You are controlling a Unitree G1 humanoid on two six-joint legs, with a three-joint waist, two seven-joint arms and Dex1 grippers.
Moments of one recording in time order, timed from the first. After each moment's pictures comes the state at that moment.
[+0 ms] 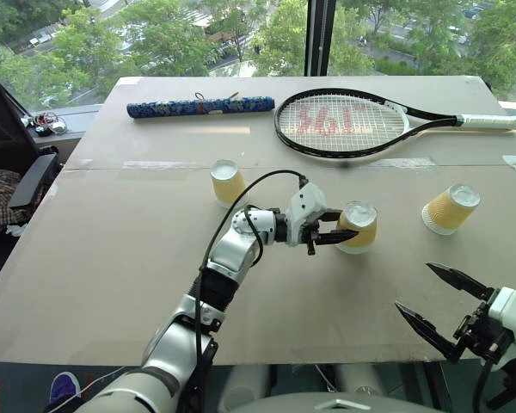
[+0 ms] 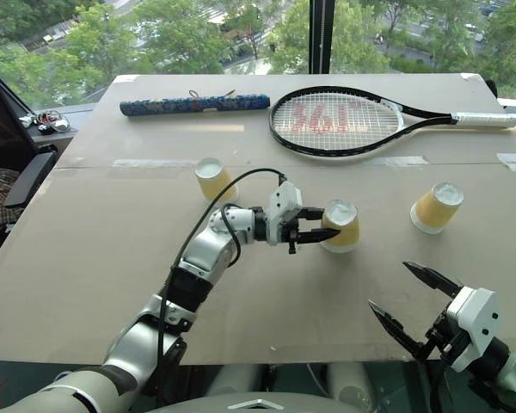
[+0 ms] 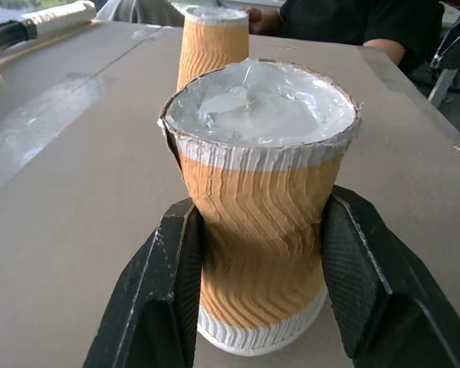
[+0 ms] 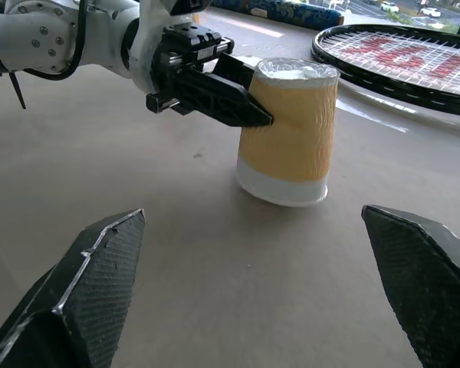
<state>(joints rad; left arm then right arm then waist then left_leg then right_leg) -0.61 0.17 -0.33 0.35 -0.19 0.11 -1.02 0.69 -0.50 -0.36 -0.66 0.51 0.01 0.84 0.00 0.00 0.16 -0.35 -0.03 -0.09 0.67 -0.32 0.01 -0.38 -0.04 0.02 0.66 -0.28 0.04</state>
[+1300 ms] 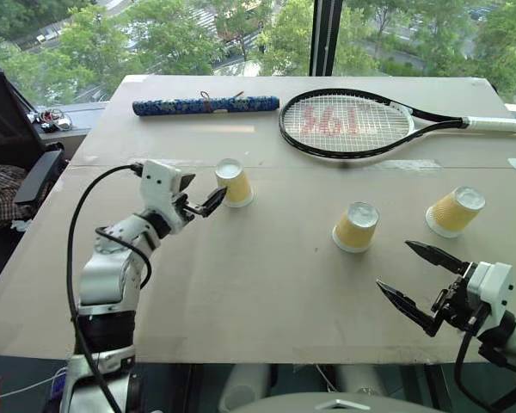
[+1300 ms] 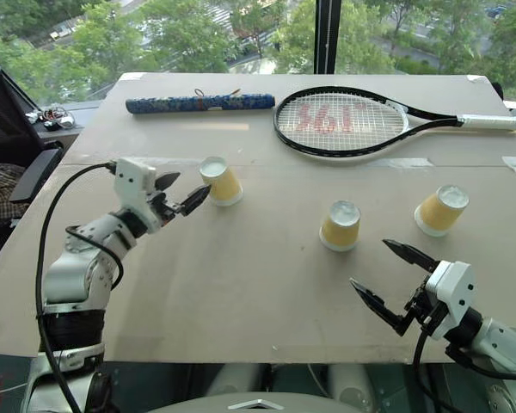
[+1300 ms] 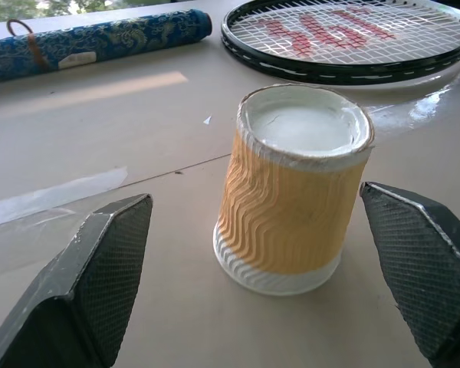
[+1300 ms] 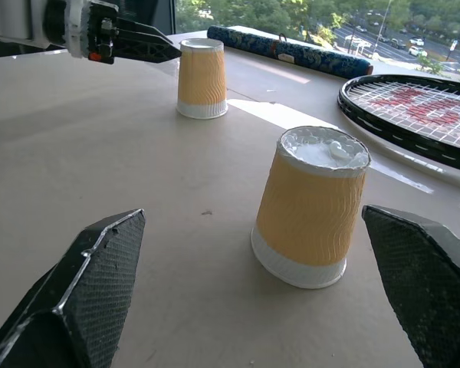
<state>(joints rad) -0.35 0.50 0.19 -0.02 -0.32 0.43 -0.63 0.49 -0.54 -0.25 -0.60 0.51 0.03 0.84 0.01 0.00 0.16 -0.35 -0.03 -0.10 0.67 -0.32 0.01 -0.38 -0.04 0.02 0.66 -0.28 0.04</state>
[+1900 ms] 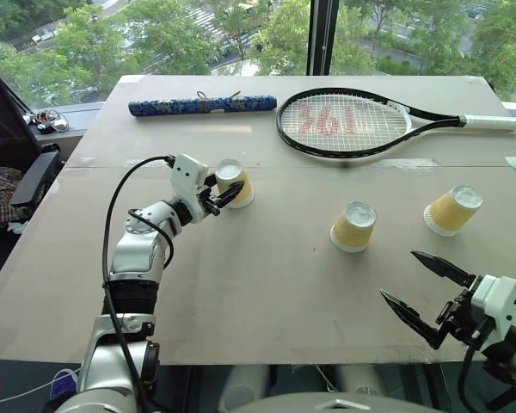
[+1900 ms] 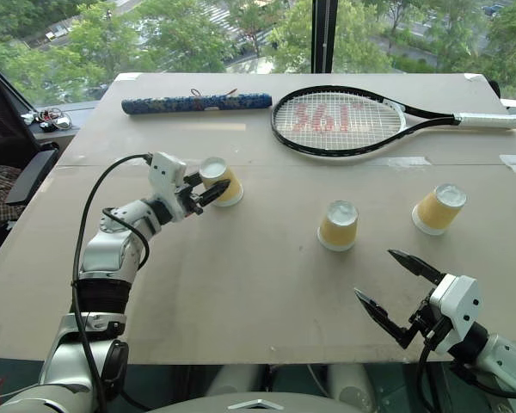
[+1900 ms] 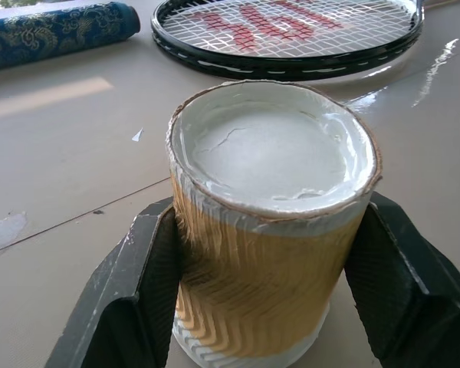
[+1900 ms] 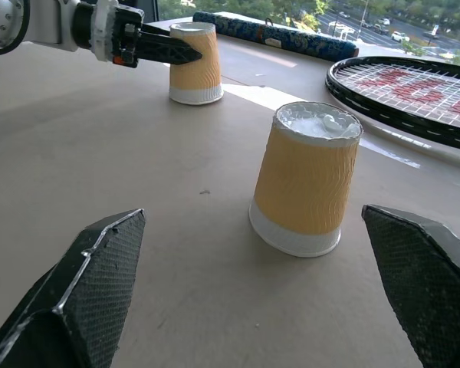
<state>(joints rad) -0.46 0.48 0.10 0.21 -0.32 0.25 -0.84 0.59 -0.53 -0.26 -0.65 0.49 0.00 0.78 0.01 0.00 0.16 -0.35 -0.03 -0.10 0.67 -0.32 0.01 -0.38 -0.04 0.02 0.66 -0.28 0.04</state>
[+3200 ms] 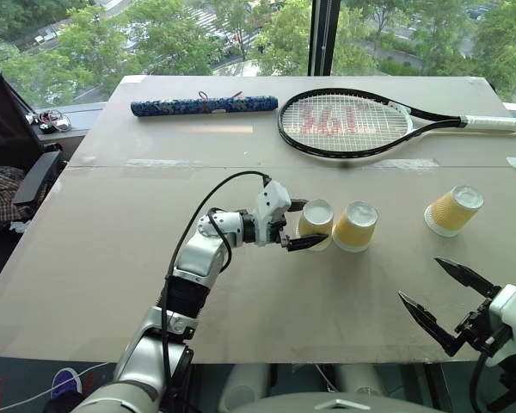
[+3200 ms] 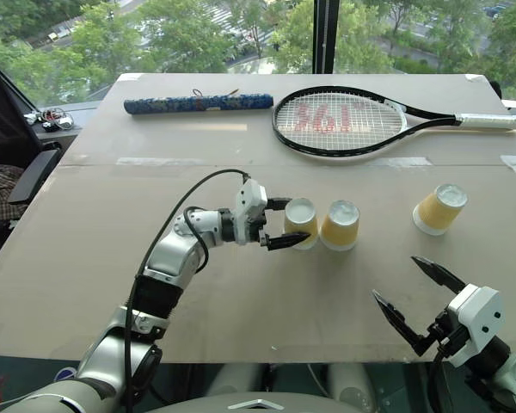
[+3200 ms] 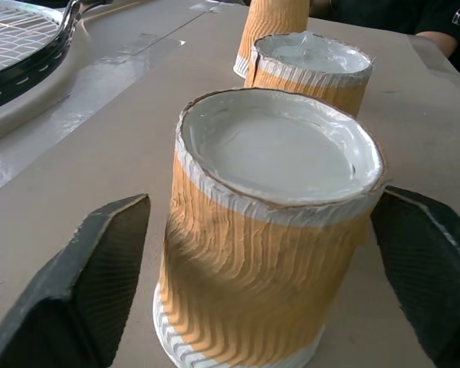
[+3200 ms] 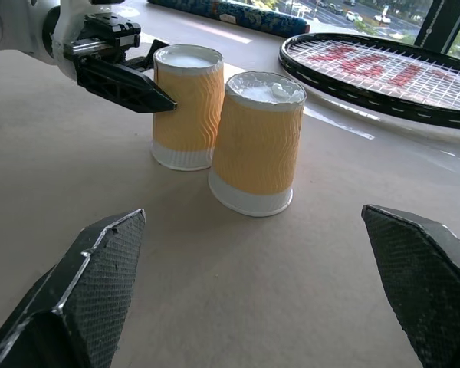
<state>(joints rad) -0.52 0.32 -0.21 0.20 -0.27 0.21 -1.06 0.68 -0.49 -0.35 -0.66 0.48 -0.02 0.78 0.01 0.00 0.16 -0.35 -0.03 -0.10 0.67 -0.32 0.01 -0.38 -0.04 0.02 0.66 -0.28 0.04</state>
